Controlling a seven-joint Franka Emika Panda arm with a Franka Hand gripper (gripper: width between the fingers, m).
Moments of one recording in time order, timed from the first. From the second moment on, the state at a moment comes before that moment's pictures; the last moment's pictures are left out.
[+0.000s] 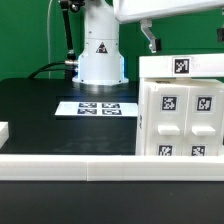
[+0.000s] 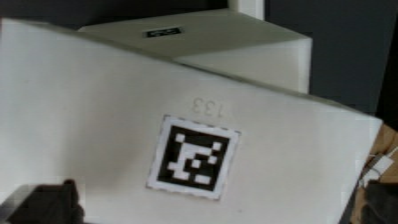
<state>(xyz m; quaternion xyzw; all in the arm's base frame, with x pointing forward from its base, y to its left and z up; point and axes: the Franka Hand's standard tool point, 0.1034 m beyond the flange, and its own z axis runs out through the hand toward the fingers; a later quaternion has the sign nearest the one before) 0.616 0.087 0.184 -0.99 -0.01 -0.07 0.08</state>
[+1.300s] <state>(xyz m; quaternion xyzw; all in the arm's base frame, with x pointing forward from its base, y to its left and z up) 0.605 0.088 0.156 -0.90 -0.43 -0.06 0.01</state>
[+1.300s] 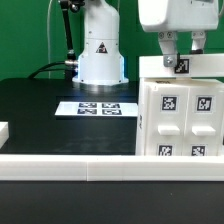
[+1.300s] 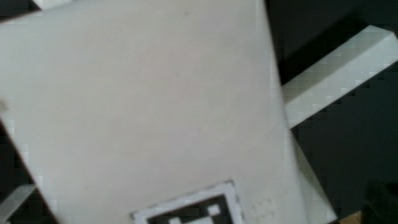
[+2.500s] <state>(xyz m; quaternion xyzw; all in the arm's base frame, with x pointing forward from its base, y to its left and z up) 0.606 0.084 0.156 -0.98 -0.21 -0.06 0.02</state>
